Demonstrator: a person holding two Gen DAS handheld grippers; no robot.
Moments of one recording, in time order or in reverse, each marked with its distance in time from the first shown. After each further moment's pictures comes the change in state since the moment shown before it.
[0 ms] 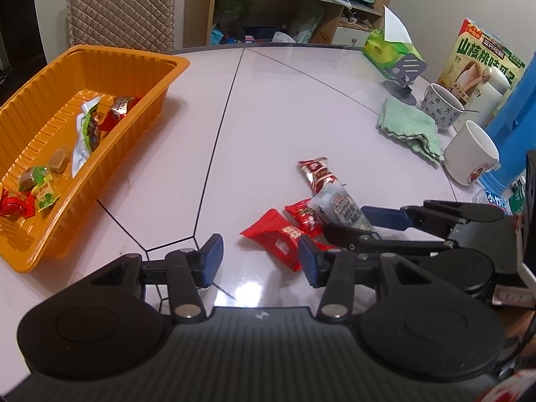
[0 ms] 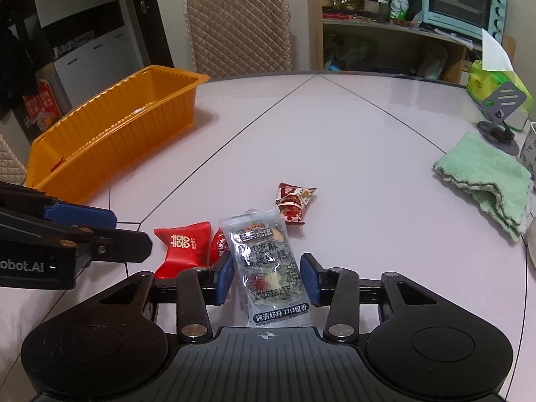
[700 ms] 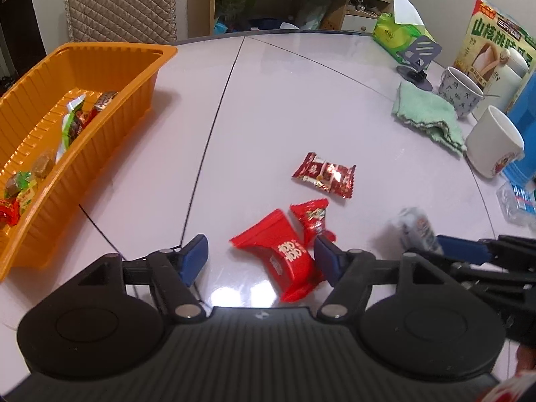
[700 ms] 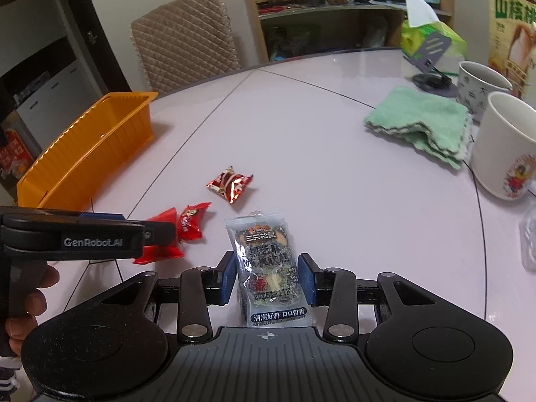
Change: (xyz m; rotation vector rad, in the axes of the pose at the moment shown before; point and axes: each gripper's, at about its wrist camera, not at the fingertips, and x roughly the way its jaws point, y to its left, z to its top) left arm 0.034 -0.011 -0.001 0.037 0.015 0.066; right arm -0.049 -0.028 -0.025 0.220 -0.001 -0.063
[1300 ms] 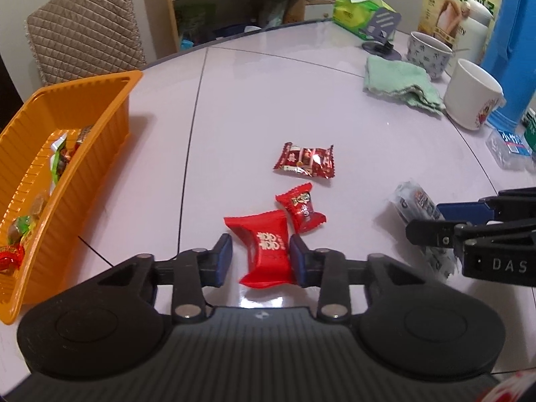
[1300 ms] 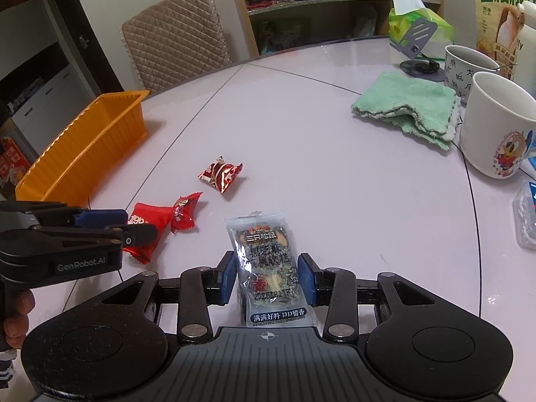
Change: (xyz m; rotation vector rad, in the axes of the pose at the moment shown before) left arm -0.001 -0.017 -0.008 0.204 -0.015 -0.009; right arm -0.005 -0.005 -0.007 0.037 0.013 -0.008
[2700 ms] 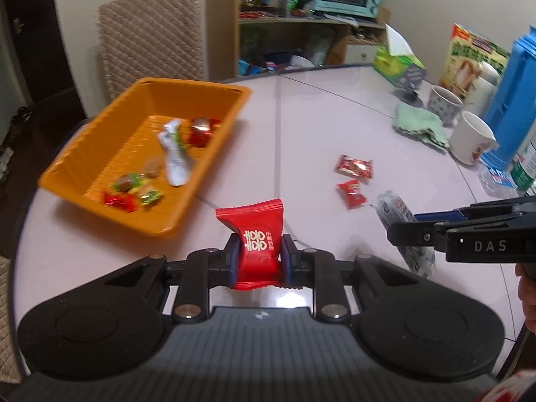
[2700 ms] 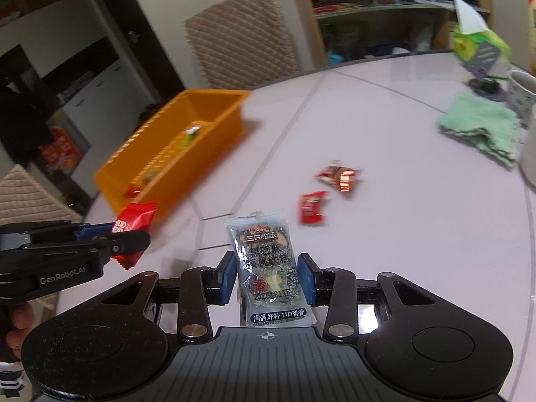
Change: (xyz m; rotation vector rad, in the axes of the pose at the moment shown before) left arm -0.131 0.076 -0.051 -0.164 -0.094 0.068; right arm -0.040 0.096 0.001 -0.063 0.020 0.202
